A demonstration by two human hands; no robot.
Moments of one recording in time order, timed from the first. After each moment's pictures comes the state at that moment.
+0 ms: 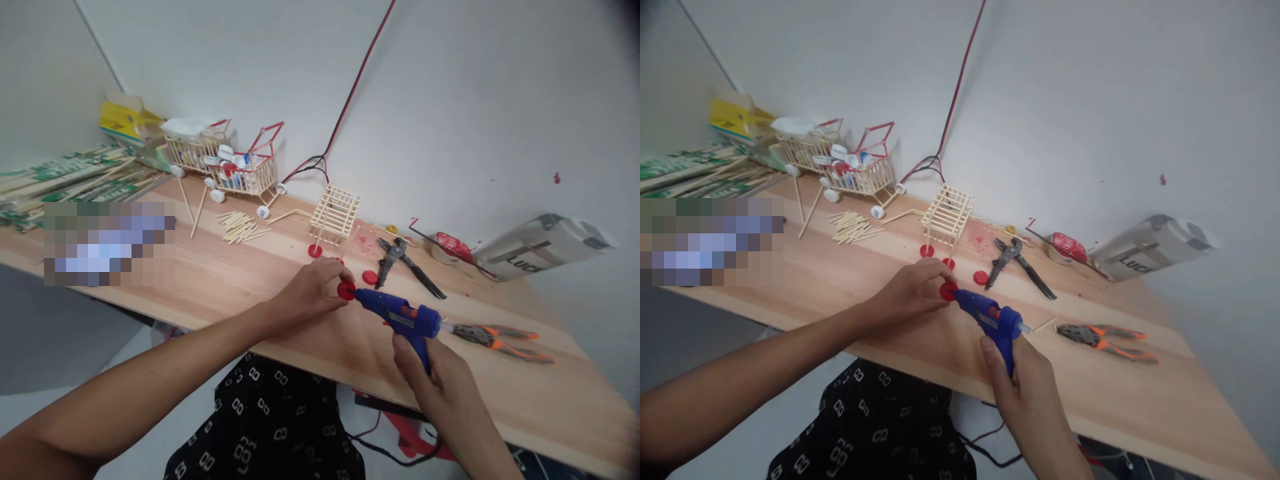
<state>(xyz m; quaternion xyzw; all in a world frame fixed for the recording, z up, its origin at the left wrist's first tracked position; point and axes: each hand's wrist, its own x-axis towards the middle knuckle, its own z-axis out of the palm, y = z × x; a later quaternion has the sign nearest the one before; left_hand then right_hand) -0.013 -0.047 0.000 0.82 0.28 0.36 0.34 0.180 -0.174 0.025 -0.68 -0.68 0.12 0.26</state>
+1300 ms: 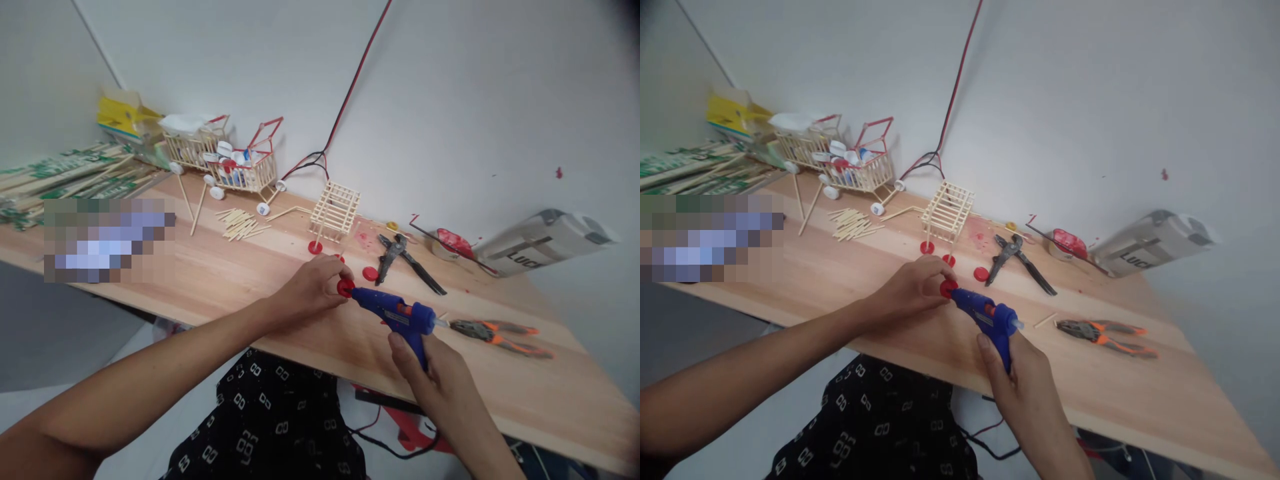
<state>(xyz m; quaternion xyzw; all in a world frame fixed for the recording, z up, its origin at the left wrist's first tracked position) -0.012 -0.047 -0.003 0.83 0.28 0.37 0.32 0.182 -0.175 0.021 -0.67 -0.69 0.11 0.26</state>
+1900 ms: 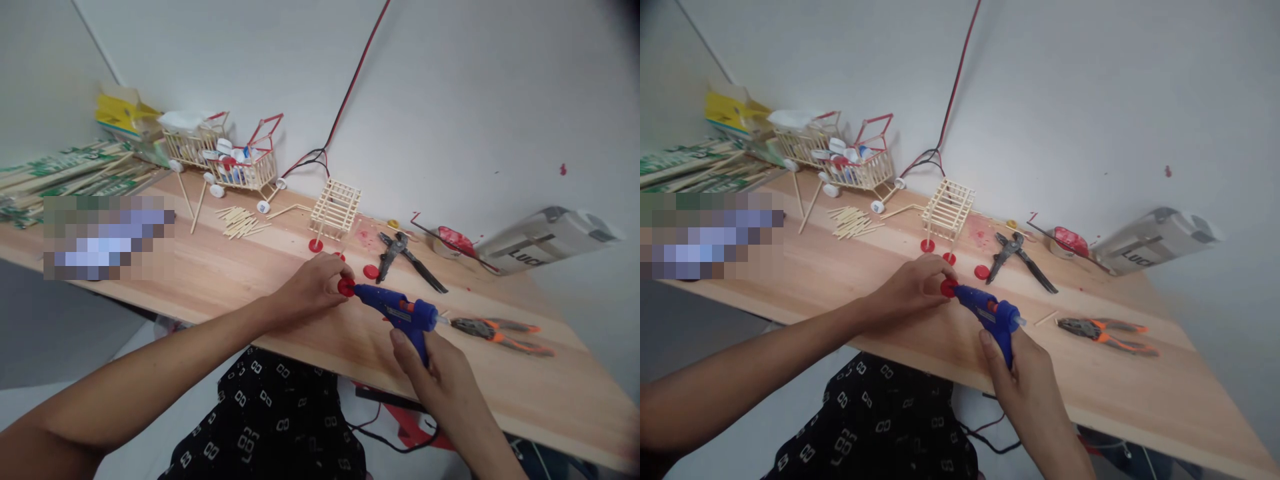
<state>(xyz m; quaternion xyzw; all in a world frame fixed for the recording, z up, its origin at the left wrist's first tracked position) -0.013 -0.046 -0.005 0.84 0.27 0.35 0.30 0.182 -0.173 0.022 -0.68 -0.68 0.10 0.26</state>
